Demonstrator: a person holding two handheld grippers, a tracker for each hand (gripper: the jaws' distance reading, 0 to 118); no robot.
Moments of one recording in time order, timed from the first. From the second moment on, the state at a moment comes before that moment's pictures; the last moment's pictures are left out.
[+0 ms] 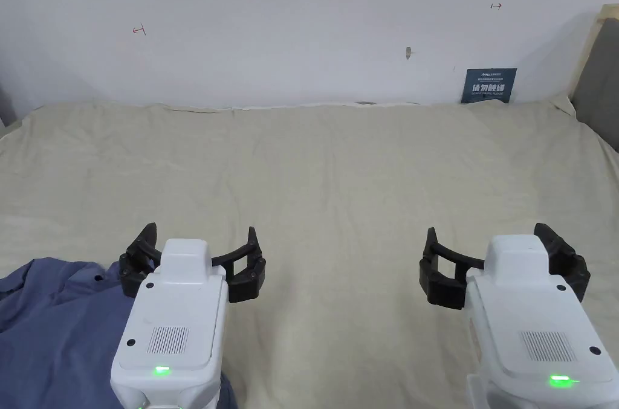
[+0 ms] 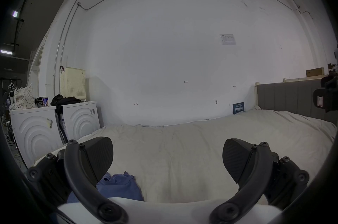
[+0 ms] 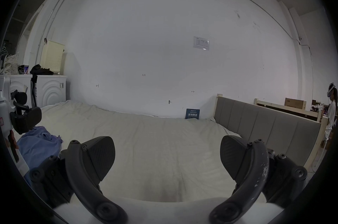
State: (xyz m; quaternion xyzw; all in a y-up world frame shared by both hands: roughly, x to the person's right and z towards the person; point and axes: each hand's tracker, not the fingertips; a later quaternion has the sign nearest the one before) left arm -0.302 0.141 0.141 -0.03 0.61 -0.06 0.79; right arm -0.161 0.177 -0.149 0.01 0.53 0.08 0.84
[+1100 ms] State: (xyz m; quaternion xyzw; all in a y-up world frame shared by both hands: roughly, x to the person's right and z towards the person) left arm -0.303 0.153 0.197 -0.04 0.65 -0.02 0.76; right arm -0.202 0.188 -0.119 -0.01 0.59 0.09 0.80
